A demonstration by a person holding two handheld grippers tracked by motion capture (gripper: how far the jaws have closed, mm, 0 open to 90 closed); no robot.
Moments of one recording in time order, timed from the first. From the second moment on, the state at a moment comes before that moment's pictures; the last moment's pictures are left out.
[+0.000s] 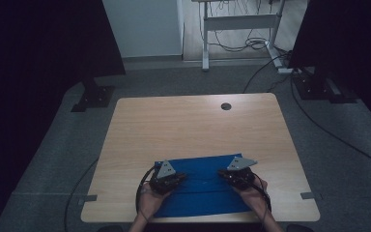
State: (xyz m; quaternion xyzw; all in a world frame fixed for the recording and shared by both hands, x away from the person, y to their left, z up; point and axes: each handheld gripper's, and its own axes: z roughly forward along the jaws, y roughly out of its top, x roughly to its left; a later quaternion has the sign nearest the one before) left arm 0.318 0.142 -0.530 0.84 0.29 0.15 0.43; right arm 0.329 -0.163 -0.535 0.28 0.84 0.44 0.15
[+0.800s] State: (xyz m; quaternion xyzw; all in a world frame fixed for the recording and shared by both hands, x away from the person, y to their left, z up) left arm 0.262 0.152 -0.541 0.84 0.28 0.11 0.45; right arm 0.265 -0.183 -0.538 0.27 0.83 0.48 0.10
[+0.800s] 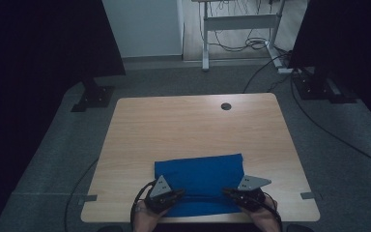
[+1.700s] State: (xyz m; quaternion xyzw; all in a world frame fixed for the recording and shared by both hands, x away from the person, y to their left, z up) left arm 0.261 0.161 -0.550 0.86 0.31 0.14 0.38; right arm 0.270 -0.179 -0.559 0.27 0.87 0.40 0.12
